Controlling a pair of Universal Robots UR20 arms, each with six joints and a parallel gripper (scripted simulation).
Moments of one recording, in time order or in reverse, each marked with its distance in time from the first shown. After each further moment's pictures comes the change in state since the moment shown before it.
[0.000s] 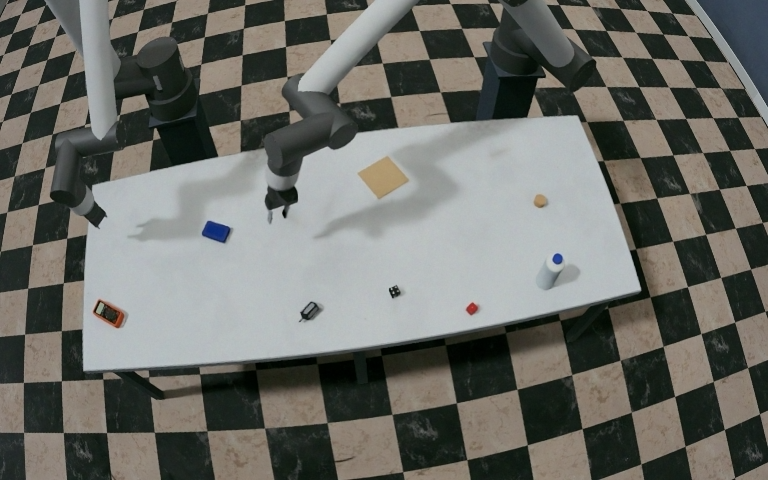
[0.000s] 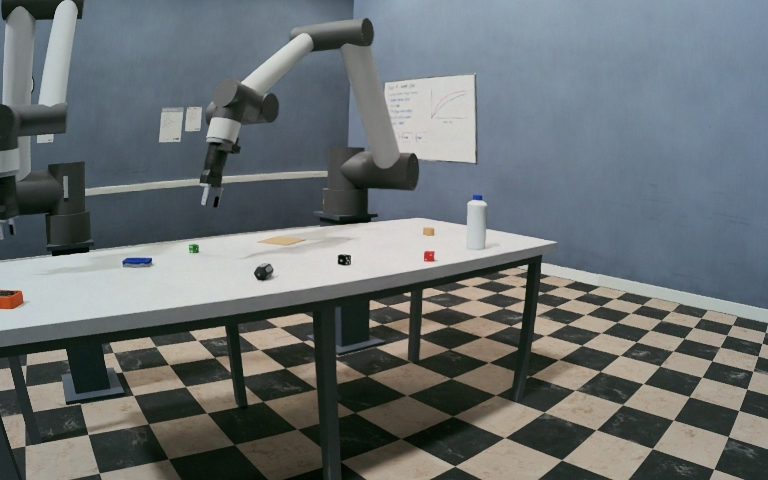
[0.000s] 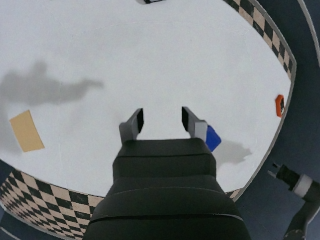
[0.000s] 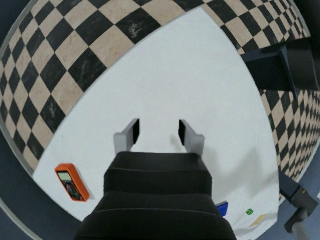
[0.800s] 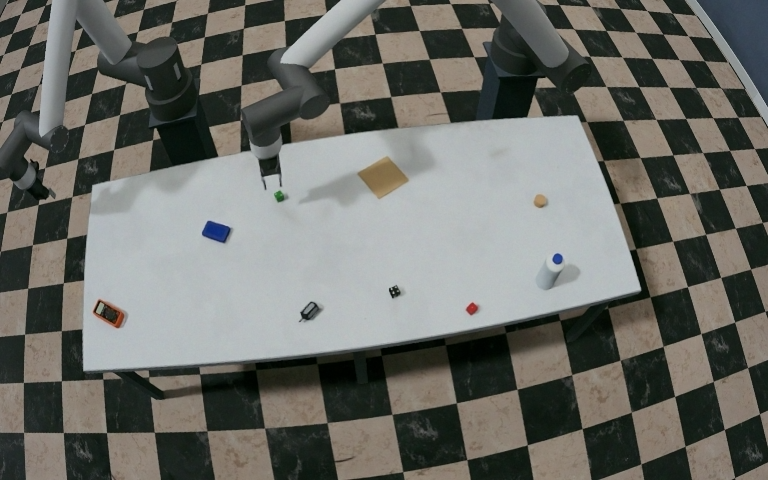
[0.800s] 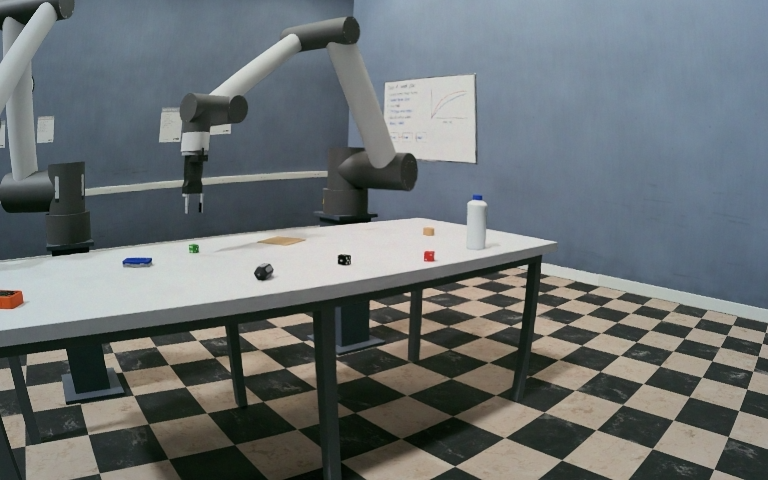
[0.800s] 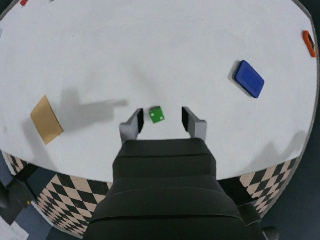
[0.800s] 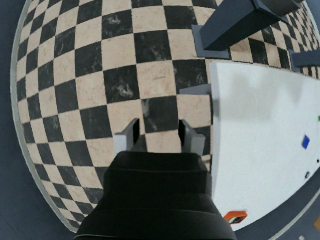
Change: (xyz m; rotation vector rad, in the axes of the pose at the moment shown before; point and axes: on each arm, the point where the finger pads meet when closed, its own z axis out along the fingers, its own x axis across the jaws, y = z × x) left arm -0.050 0.145 0.030 0.015 -0.221 0.297; right arm -0.073 -0.351 -0.007 -0.053 -0.021 0.983
